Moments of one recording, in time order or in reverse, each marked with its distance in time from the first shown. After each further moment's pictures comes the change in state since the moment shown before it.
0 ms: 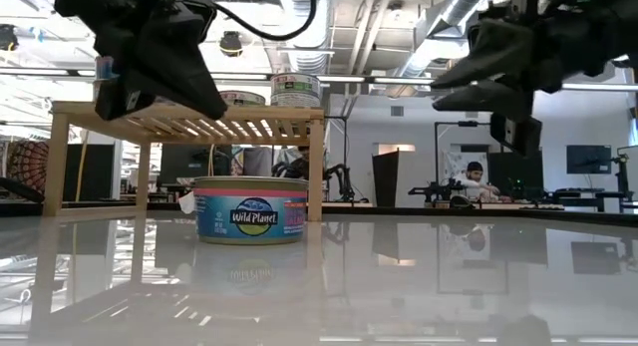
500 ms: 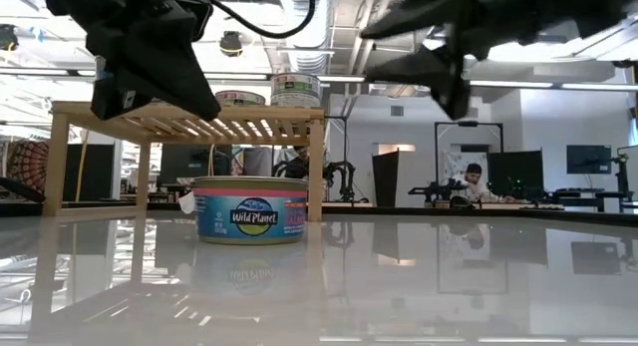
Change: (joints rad) left arm -0.019 0.000 0.000 -0.012 0.000 0.029; right arm -0.028 0.192 0.252 -0.003 0.010 -0.263
